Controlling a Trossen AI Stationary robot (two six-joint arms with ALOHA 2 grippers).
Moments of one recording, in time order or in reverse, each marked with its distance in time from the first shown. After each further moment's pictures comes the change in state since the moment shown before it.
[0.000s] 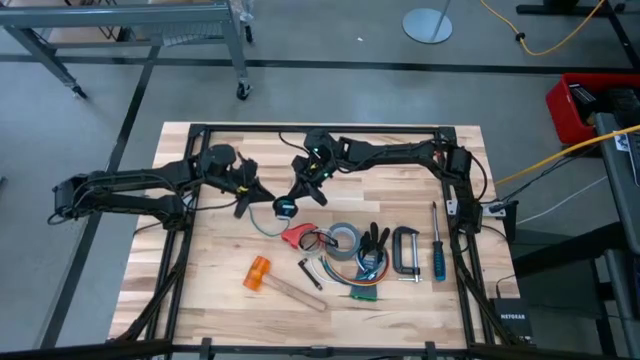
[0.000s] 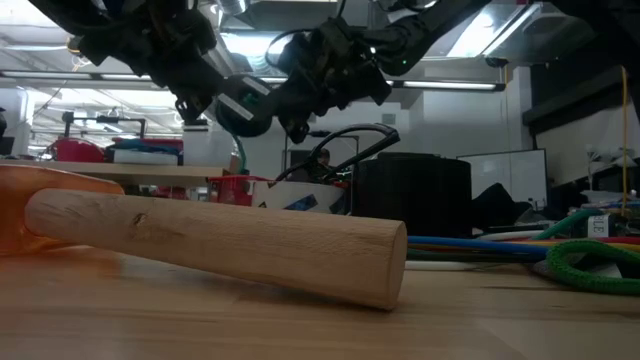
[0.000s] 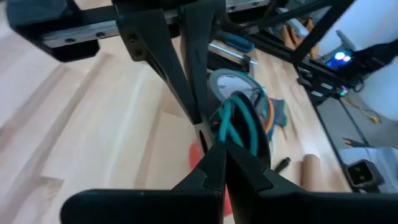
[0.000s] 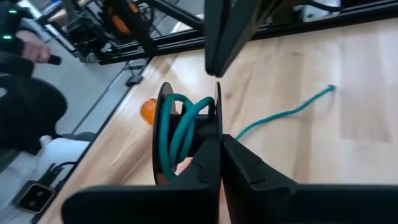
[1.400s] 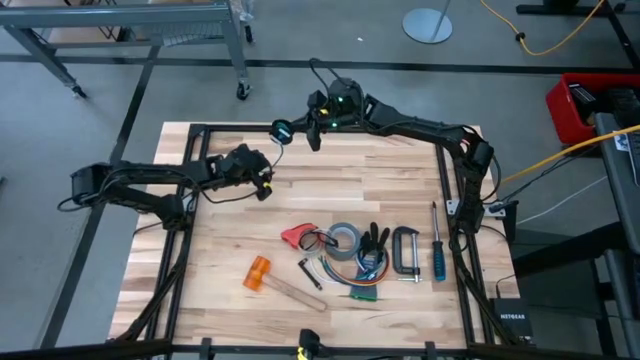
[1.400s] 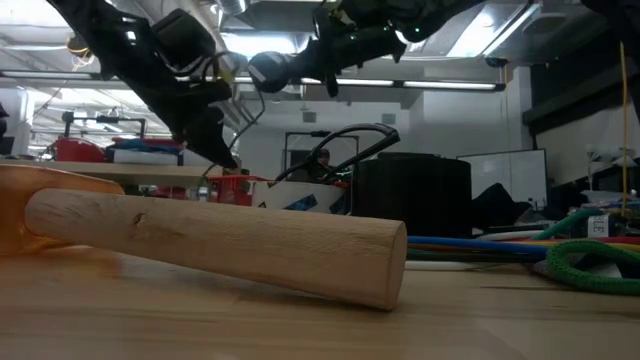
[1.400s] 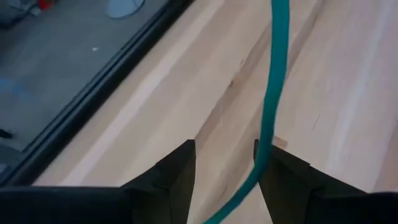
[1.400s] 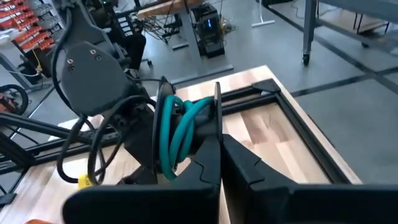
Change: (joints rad) left arm 0.012 0.244 -0.001 0.034 -0.749 0.202; right arm -0.193 -0.142 0.151 -0.027 0.367 0.113
